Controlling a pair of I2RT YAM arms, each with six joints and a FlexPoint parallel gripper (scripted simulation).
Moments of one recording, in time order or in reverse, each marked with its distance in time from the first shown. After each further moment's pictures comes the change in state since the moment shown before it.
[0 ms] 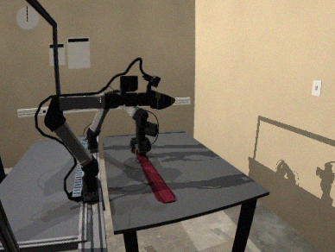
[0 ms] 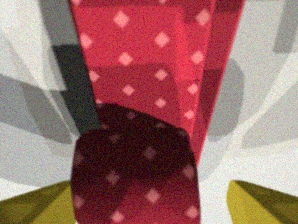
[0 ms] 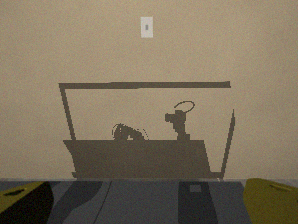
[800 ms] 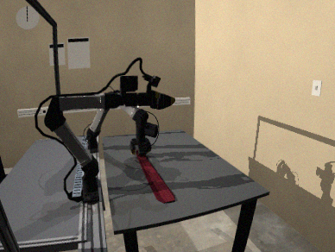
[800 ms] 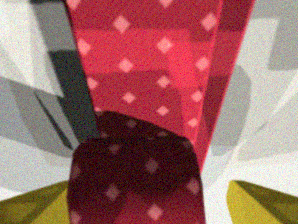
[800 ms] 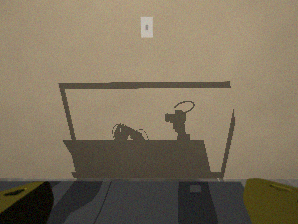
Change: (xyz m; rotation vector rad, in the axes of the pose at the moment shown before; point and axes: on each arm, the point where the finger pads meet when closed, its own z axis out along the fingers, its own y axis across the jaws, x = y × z) left arm -0.001 0.001 0.005 -0.002 -0.001 0.001; right arm 0.000 0.000 0.000 0.000 0.000 0.000
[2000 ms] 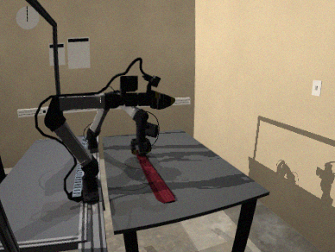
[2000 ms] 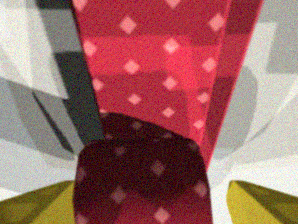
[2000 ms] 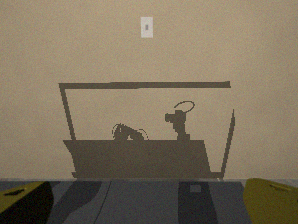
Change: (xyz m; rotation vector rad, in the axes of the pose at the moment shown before) left arm 0.000 0.002 0.001 -0.005 -0.003 0.004; right arm 0.000 0.000 0.000 0.000 0.000 0.000
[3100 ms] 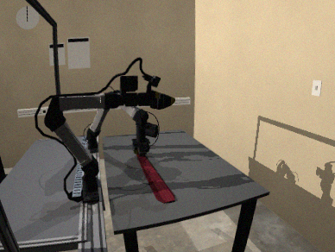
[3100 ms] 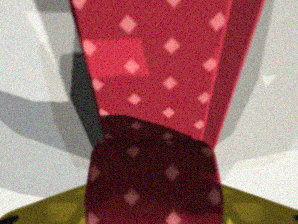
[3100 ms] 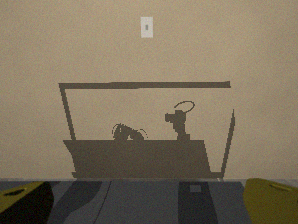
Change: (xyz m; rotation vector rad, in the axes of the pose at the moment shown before) left arm 0.000 0.000 0.001 -0.001 0.000 0.001; right arm 0.000 0.000 0.000 0.000 0.000 0.000
